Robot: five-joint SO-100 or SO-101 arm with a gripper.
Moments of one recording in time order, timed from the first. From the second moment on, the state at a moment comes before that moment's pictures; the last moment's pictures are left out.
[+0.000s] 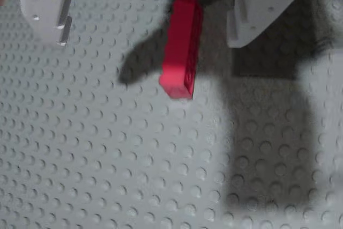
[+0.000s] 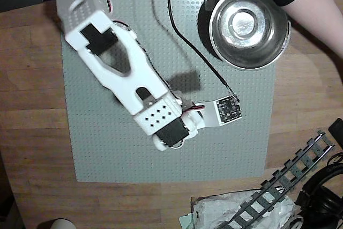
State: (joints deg) arm -35.3 61.2 61.5 72.0 25.9
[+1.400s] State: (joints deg) arm -31.3 34.6 30.0 91.3 29.9
